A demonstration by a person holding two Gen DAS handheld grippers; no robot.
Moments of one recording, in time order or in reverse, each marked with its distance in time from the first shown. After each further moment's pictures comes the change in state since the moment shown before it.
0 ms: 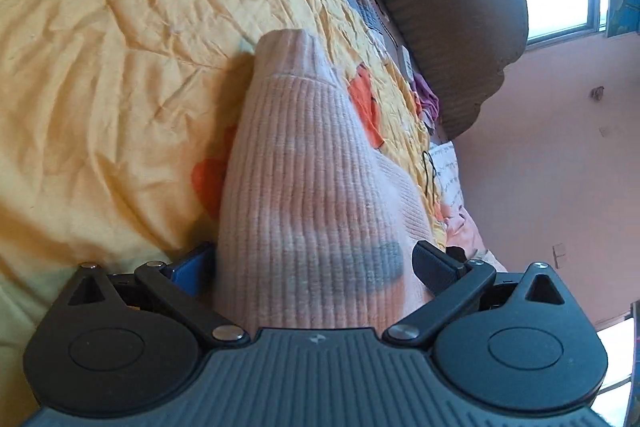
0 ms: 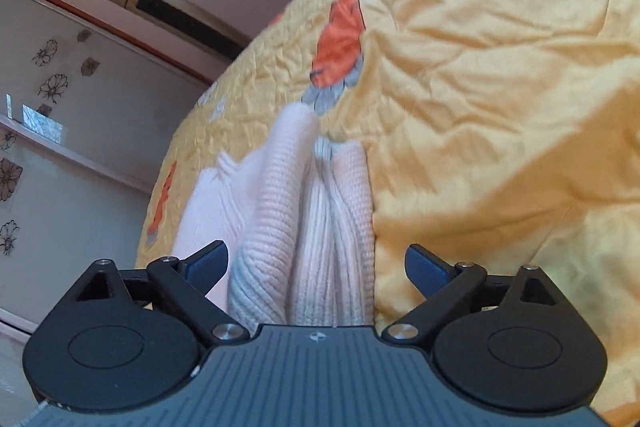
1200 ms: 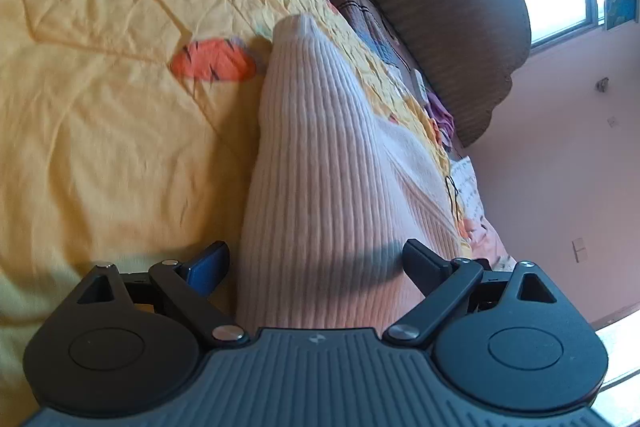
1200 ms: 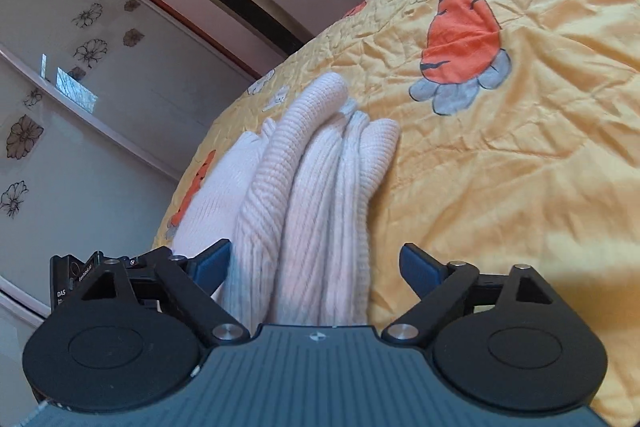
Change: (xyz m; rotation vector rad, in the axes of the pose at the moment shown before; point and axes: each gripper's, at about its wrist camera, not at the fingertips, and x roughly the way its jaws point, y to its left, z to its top) left arm -0.084 0.044 0.044 0.083 -0.042 0.046; right arm 0.057 0.066 -0.024 -0.180 -0.060 0.071
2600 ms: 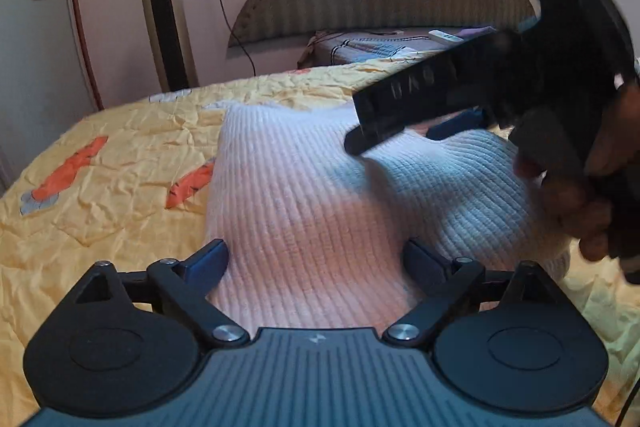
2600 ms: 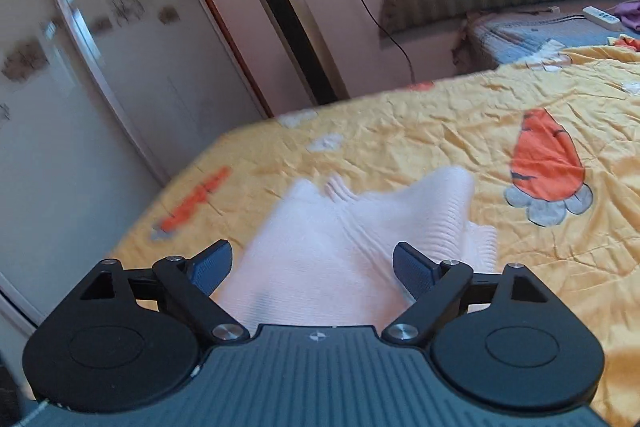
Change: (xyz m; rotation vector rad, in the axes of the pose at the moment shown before) left arm 0.032 -0.105 -0.117 0.808 -0.279 0.582; right arm 0.054 0.137 0.001 -0.351 -0.120 -0.238
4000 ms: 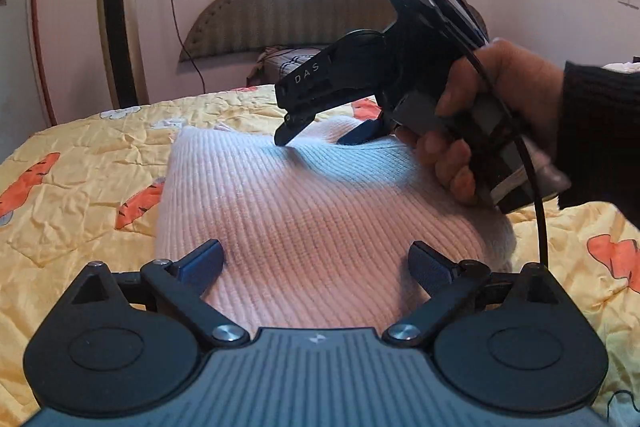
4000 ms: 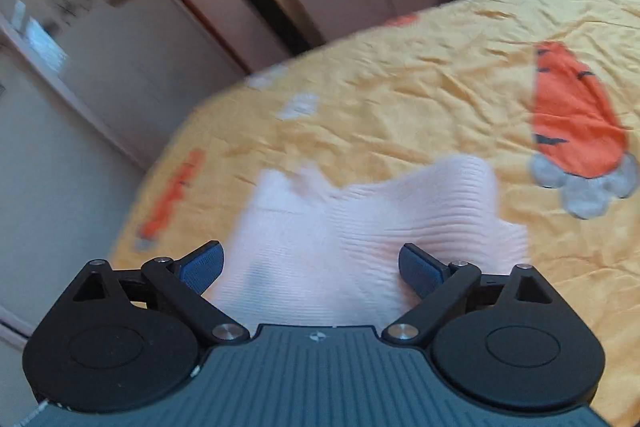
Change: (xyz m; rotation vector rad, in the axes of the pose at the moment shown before) left arm -0.012 -0.014 0.007 0.045 -0.059 -0.168; right arm 0.078 -0.033 0.039 0.153 0.187 -0.039
